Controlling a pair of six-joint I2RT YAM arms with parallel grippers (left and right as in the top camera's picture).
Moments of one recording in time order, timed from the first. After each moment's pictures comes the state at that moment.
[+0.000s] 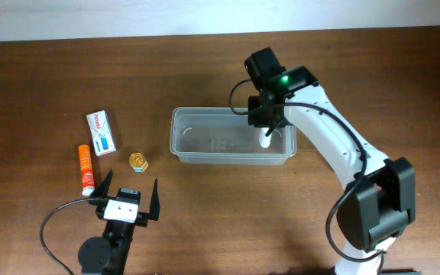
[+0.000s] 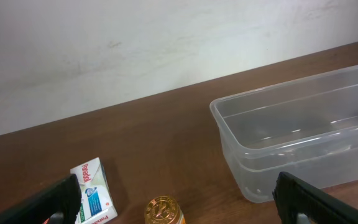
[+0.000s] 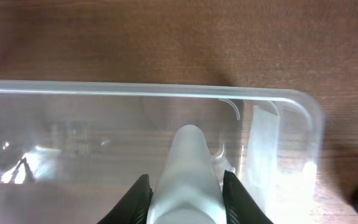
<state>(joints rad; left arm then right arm) -0.07 0.01 0.02 -0.07 0.10 0.19 0.41 1.93 1.67 -1.06 0.09 0.46</state>
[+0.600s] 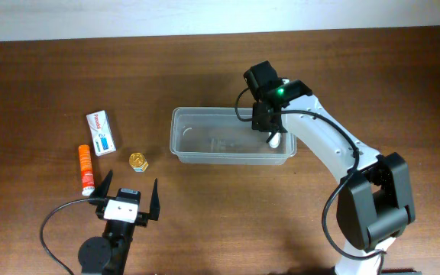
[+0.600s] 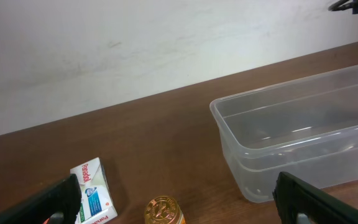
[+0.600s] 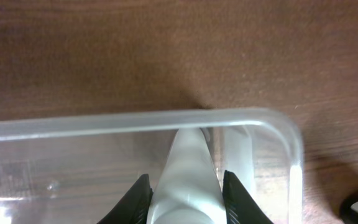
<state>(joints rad) -0.07 0.01 0.02 -0.07 0.10 0.19 0.41 1.93 1.53 -0.91 0.25 0.50</state>
